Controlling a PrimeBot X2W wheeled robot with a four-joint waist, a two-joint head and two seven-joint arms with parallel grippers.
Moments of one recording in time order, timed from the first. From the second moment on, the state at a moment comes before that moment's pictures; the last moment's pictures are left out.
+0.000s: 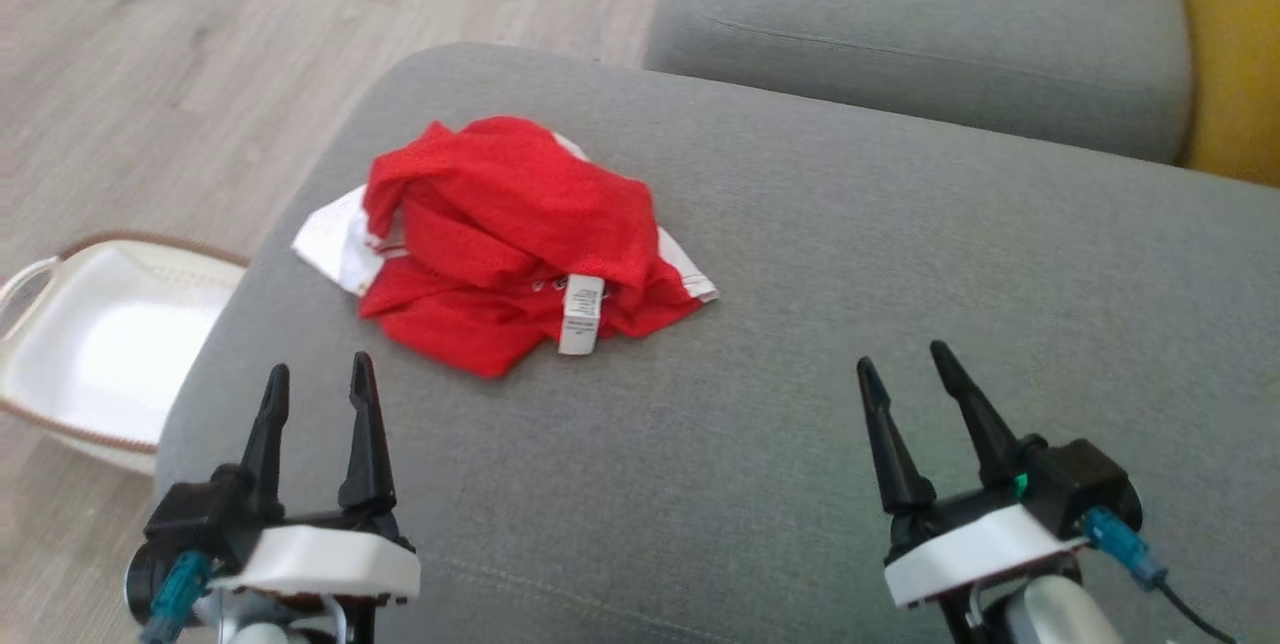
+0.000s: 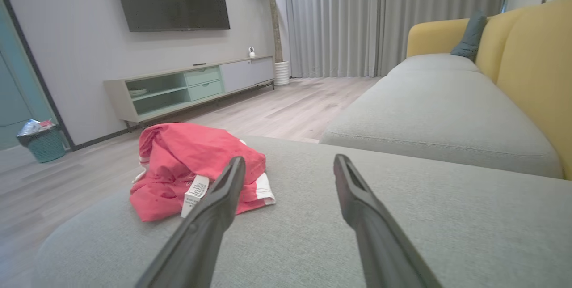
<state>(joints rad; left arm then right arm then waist) 0.08 0.05 -0.12 0.04 -0.24 0.07 -0.25 -0.02 -0.04 0.21 0.24 0.17 0.13 -0.25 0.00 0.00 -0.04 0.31</state>
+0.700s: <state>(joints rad) 0.10 0.05 -0.06 0.05 -0.27 0.05 -0.25 0.00 -0.04 0.23 0.26 0.18 0.13 -0.25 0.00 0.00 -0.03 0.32</state>
